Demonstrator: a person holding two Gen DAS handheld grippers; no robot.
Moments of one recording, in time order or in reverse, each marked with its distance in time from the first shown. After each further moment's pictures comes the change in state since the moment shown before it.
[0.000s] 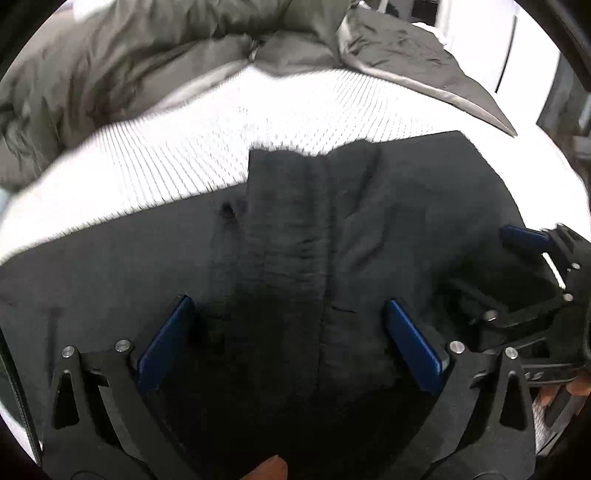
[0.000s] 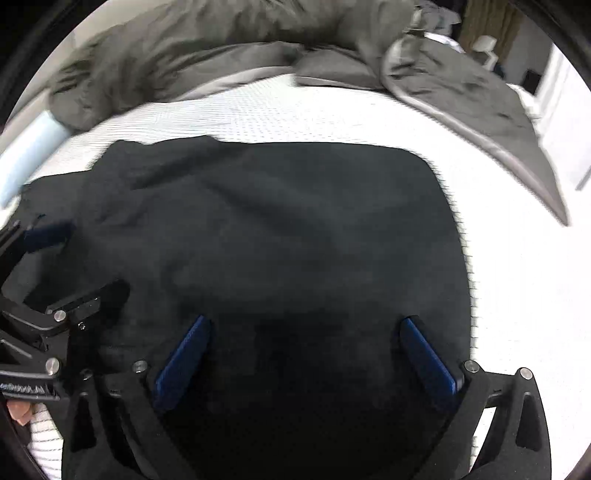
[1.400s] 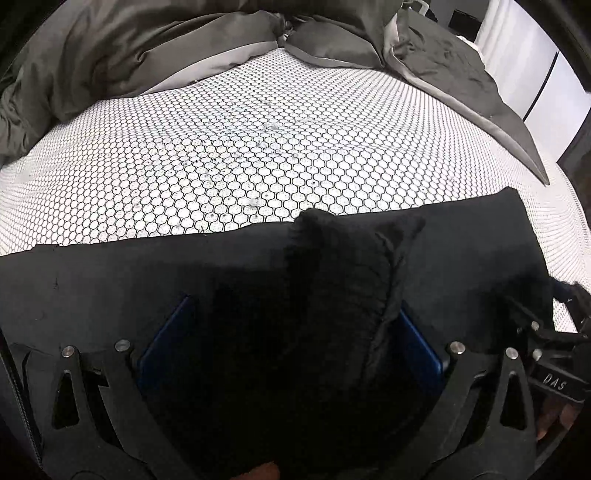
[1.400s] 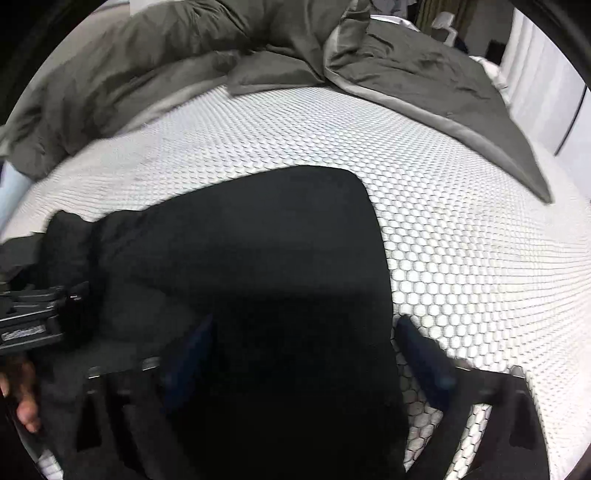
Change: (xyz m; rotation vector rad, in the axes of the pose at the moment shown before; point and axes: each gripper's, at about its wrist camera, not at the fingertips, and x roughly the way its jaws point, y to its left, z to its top) left arm 0.045 0.011 0.050 -0.131 0.036 0.006; right arm 0.018 -0.043 0.033 0.137 -0.002 0.018
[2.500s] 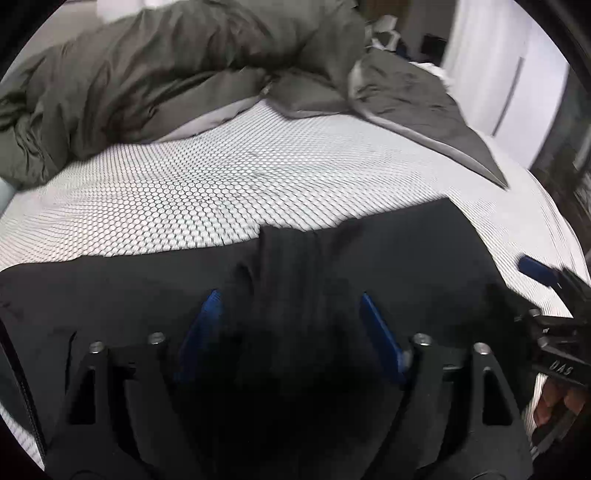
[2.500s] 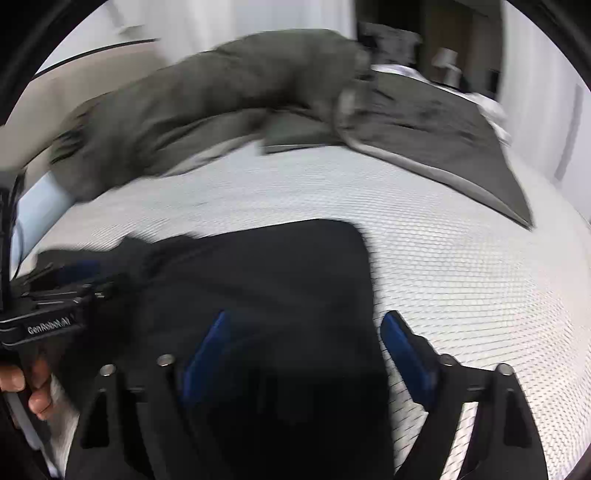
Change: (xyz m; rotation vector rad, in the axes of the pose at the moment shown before) left arm -0.083 -0.006 -0.047 0.085 -0.190 -0.041; right arm -0.088 0.019 -0.040 -0.049 -0.195 0.065
